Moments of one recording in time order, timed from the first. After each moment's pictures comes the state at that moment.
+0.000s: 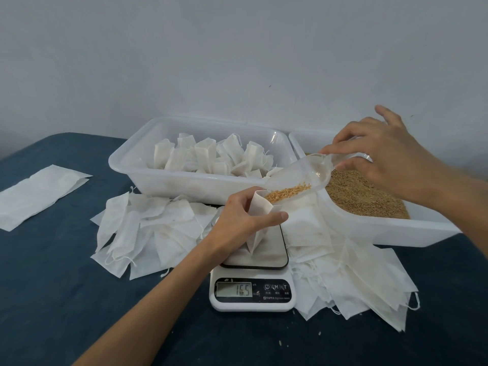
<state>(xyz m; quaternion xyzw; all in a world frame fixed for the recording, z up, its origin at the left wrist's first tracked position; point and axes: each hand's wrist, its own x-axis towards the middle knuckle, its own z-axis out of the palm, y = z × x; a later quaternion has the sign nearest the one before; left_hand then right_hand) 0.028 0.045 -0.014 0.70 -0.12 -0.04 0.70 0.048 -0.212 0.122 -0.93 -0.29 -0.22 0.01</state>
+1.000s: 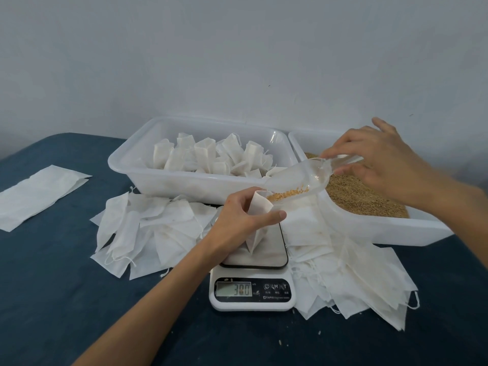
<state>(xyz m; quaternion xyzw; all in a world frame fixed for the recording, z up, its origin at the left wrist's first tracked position) 0.030 0.046 -0.017 0.69 -0.14 -0.04 0.71 0.054 -0.217 0.110 -0.94 -0.28 -0.20 0.04</state>
